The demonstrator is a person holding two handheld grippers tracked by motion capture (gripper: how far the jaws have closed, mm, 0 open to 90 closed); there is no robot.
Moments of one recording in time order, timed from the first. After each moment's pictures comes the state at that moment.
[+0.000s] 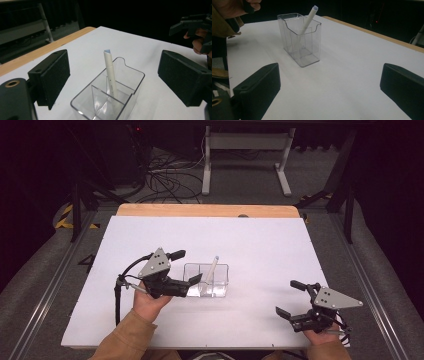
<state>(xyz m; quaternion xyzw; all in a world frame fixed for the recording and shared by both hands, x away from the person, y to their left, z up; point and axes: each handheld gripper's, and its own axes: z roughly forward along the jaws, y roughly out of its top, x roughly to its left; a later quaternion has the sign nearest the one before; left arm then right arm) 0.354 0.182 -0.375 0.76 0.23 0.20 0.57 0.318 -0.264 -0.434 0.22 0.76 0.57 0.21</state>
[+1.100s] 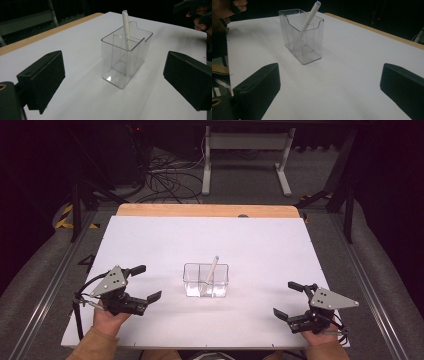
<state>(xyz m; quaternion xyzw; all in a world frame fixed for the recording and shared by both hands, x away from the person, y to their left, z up) 0.320 0.280 -0.409 0.77 0.25 0.20 0.55 0.318 -0.258 -0.437 0.22 0.77 0.56 0.20</state>
